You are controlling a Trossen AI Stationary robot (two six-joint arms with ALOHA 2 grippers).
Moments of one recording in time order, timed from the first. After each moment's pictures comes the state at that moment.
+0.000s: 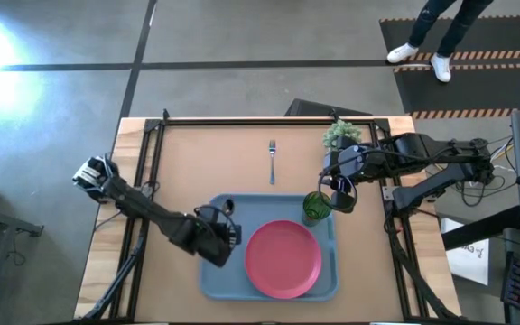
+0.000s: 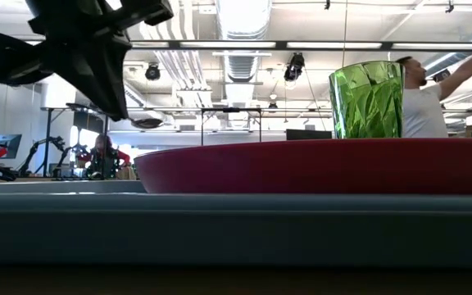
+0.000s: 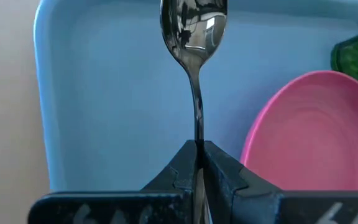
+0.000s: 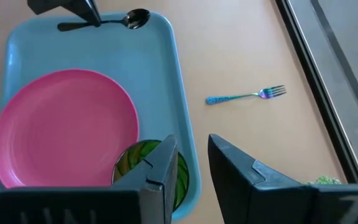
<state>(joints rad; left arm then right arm) -0.50 1.62 1.16 -0.86 -0.47 -1.98 0.14 1.33 1.61 -1.20 0.21 0.20</state>
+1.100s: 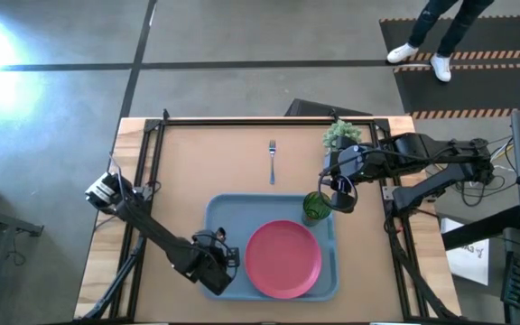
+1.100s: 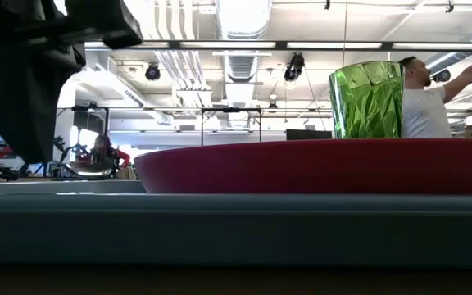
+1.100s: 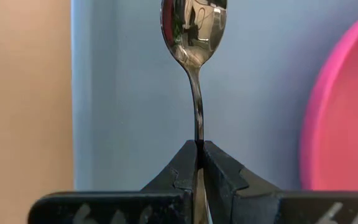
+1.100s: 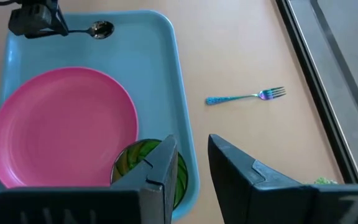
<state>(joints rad) -0.65 1.80 1.25 -0.88 -0.28 -2.28 0.14 1.33 1.61 -1.20 0.21 0.18</state>
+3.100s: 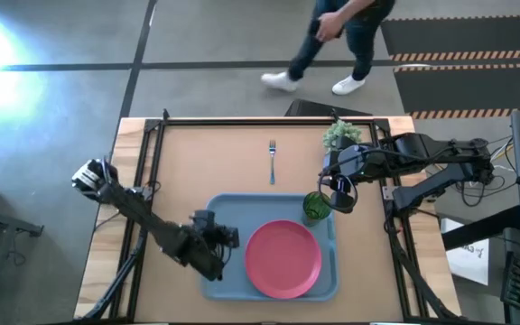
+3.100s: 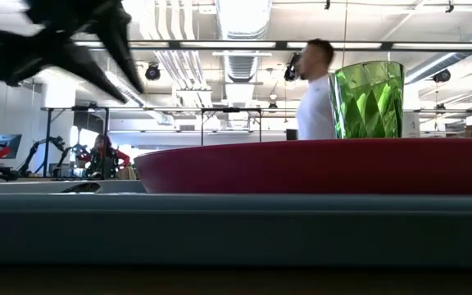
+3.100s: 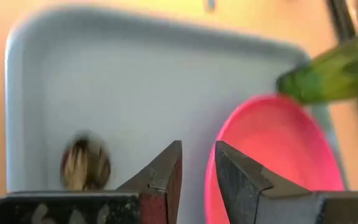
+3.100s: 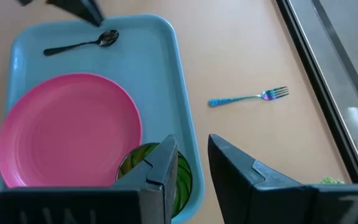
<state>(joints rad) -0.59 1.62 1.16 -0.83 -0.72 -2.05 0.14 1.33 1.61 -1.19 0.20 0.21</state>
